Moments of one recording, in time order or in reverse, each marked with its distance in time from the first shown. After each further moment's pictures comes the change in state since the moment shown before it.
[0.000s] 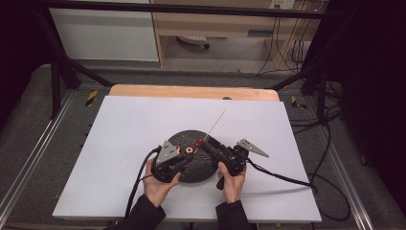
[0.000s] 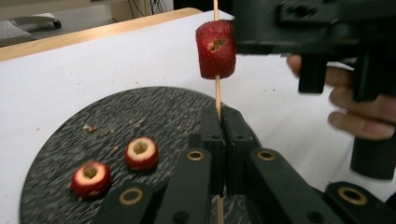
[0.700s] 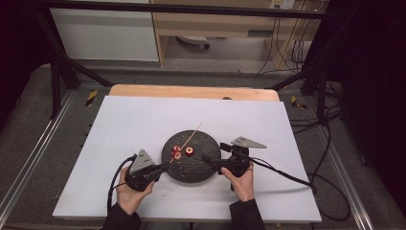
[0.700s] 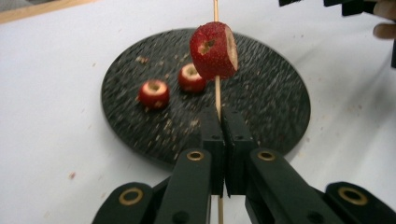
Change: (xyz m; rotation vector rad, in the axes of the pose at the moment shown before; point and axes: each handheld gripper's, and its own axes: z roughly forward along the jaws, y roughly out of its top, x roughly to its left) left arm 0.041 -0.044 -0.051 0.102 0.029 0.021; right arm -0.013 0.007 -0.003 0.304 -0.092 -0.199
